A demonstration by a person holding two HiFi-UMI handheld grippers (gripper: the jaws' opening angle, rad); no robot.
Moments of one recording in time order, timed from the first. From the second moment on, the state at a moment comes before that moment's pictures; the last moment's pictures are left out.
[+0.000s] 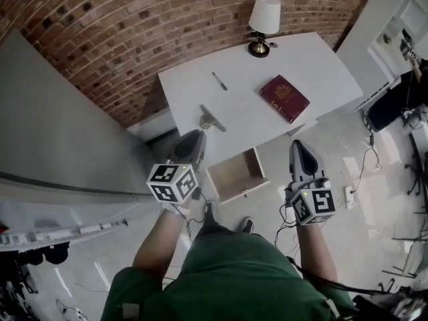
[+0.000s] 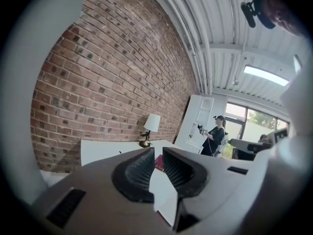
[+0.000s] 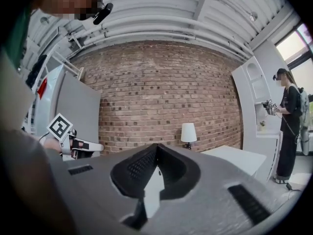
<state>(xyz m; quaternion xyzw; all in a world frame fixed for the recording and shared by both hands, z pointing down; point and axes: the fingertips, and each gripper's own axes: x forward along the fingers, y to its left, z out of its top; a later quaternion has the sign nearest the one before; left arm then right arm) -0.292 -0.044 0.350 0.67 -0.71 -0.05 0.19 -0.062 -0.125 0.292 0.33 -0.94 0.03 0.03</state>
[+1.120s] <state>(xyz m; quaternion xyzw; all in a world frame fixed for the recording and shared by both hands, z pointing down) -0.387 -0.152 0.620 0.60 -0.60 -0.06 0.53 -0.062 -0.138 0.333 0.50 -0.86 0.04 0.10</state>
